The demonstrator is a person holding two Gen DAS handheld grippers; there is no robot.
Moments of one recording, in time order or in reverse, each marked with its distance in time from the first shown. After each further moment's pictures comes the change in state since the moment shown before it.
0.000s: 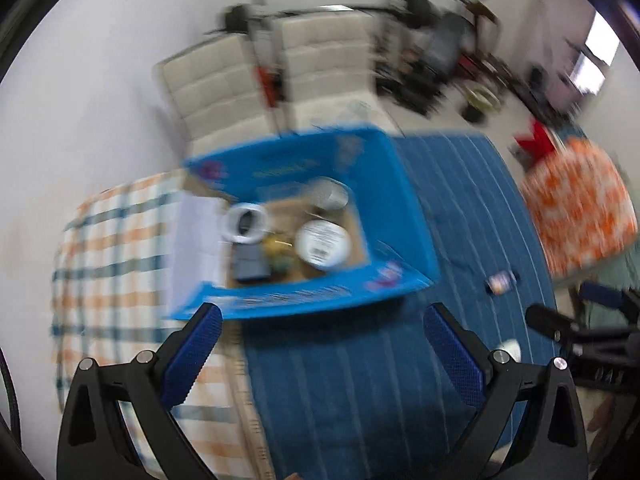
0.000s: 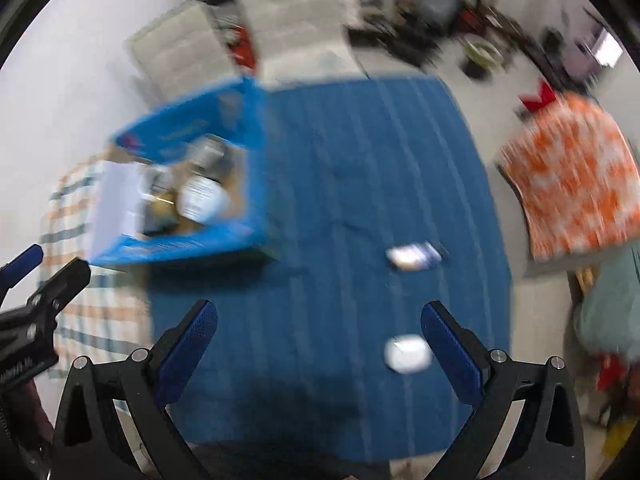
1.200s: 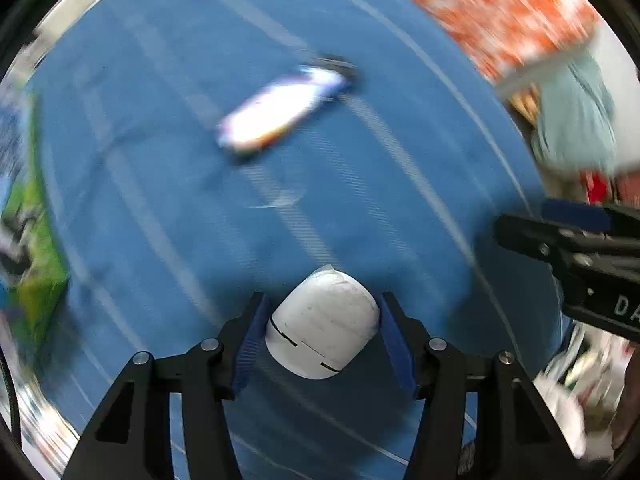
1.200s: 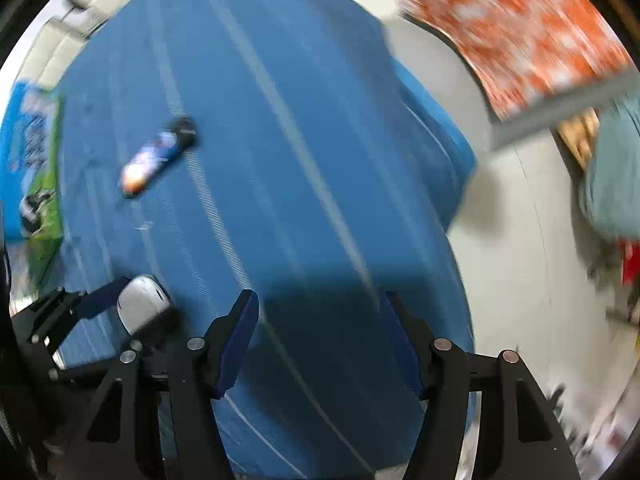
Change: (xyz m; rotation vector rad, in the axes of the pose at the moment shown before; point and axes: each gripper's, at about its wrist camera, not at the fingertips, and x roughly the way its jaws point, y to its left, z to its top) left arm 0.211 -0.279 -0.066 0.360 0.413 -0.196; right arm 0.160 -0.219 -0.040 0.240 0.221 -0.006
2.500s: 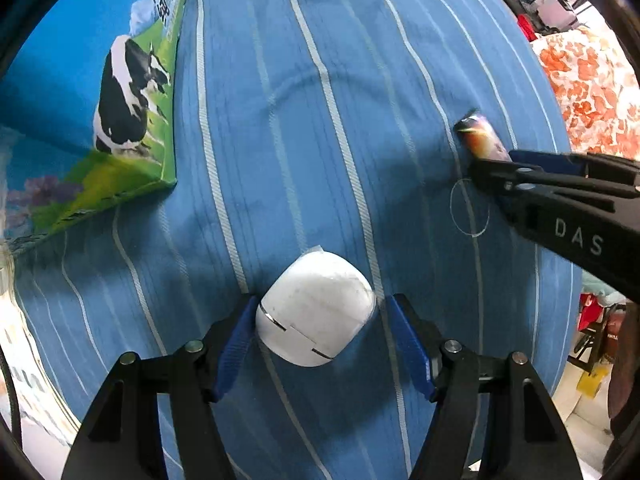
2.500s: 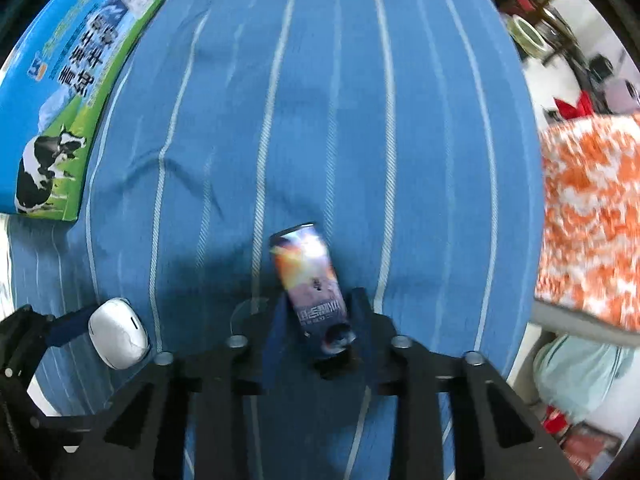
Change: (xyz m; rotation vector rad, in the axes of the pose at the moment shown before) left arm 0.032 0.107 -0.033 -0.362 -0.017 -0.019; right arm 0.023 0.161 0.073 -0.456 -0.013 -0.129
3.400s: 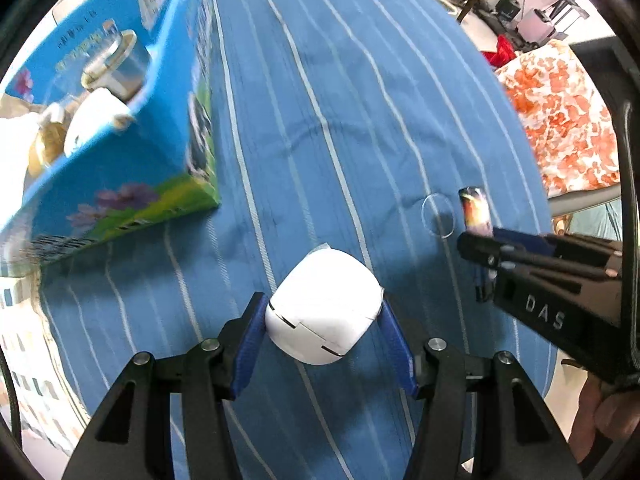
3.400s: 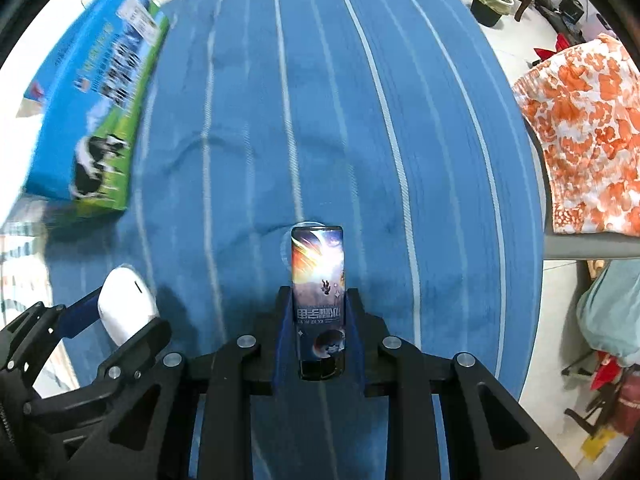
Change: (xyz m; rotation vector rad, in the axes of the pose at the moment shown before) left arm -0.063 0.025 -0.028 0.029 -0.148 -0.009; right arm -0.044 0.022 -0.072 0.161 -0.064 0.106
